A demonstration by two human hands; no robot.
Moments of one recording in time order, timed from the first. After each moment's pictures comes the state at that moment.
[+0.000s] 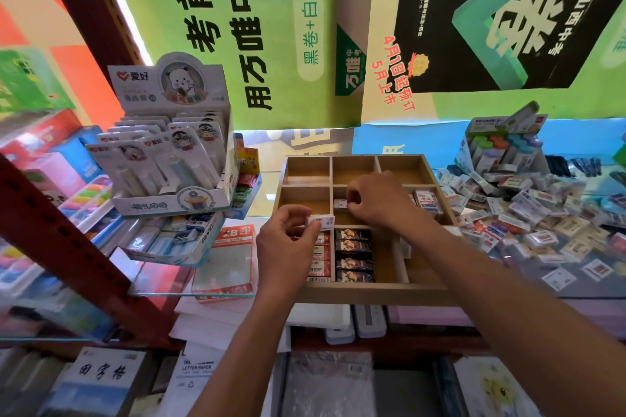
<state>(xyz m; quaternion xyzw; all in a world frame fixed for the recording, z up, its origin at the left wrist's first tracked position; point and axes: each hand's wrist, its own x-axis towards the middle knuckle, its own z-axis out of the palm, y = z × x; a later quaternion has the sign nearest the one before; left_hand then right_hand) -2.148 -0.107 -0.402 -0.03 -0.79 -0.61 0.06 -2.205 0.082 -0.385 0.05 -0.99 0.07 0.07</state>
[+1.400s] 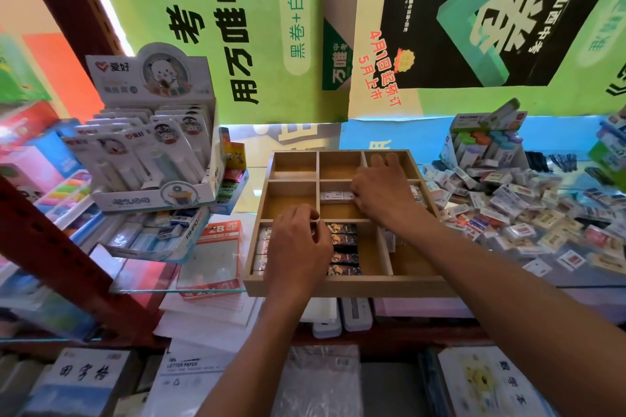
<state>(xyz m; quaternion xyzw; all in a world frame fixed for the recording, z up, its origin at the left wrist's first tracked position) -2.138 -0.075 -0.406 -0.11 -0.92 -0.36 0.14 -2.190 0.091 -0.383 0.01 -0.98 -0.16 0.13</state>
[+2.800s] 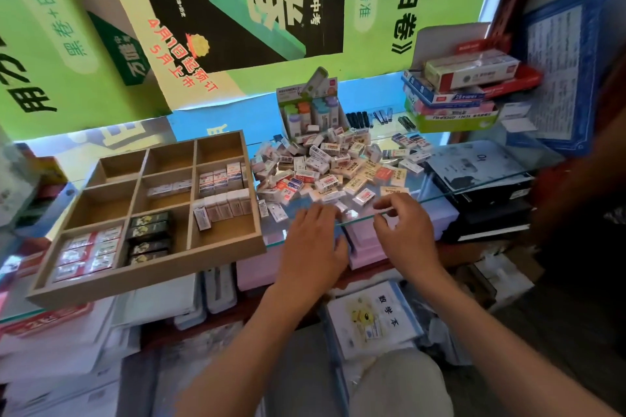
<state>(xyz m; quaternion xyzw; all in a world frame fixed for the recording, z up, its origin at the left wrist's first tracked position) -1.998 0.154 -0.431 -0.39 -0.88 -0.28 0.04 -1.928 0.307 -0.454 -0.23 -0.86 0.35 0.30</state>
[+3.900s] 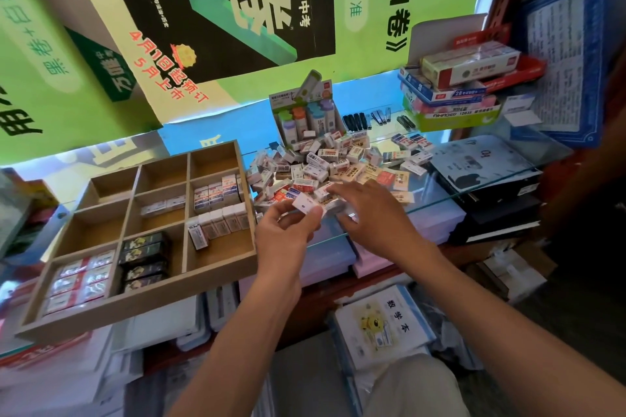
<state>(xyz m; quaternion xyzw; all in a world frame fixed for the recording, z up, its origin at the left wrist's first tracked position) -2.020 0.154 -0.399 0.01 -0.65 -0.74 -0.18 -1.981 0.310 -0.432 -0.08 -0.97 0.16 0.17</state>
